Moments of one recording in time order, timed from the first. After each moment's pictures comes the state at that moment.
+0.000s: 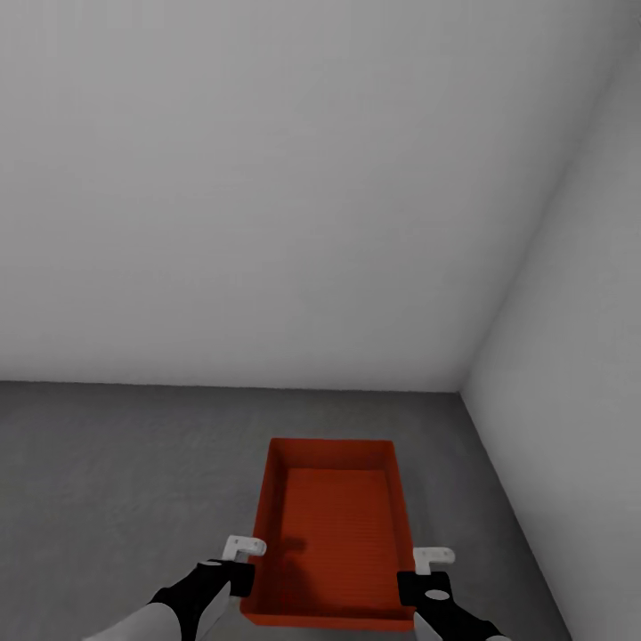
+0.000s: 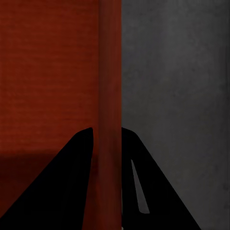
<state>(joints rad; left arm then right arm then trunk) -0.62 -0.09 0.00 -0.15 -0.11 0.17 0.06 -0.54 0.03 0.64 -0.20 -0.59 -0.04 -0.29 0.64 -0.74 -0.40</state>
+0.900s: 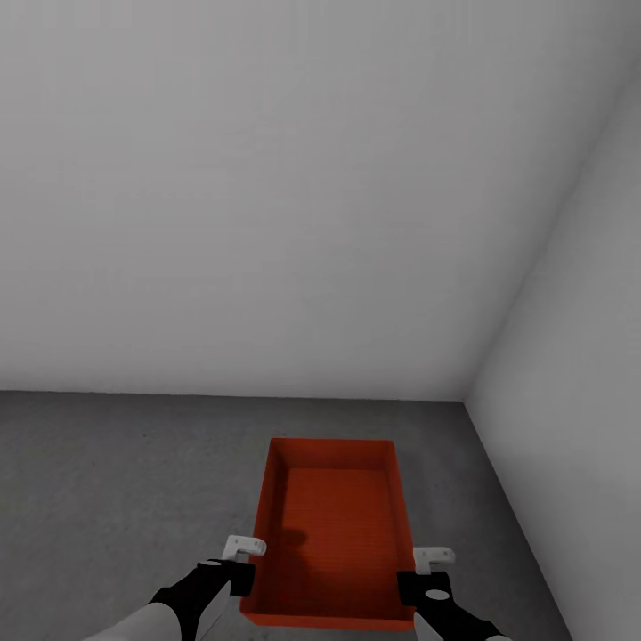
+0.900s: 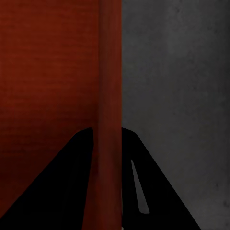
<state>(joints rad) -0.62 -0.09 0.00 -0.15 -0.11 0.17 0.06 -0.54 0.03 0.64 -0.20 -0.59 -0.04 -0.29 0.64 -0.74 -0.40</state>
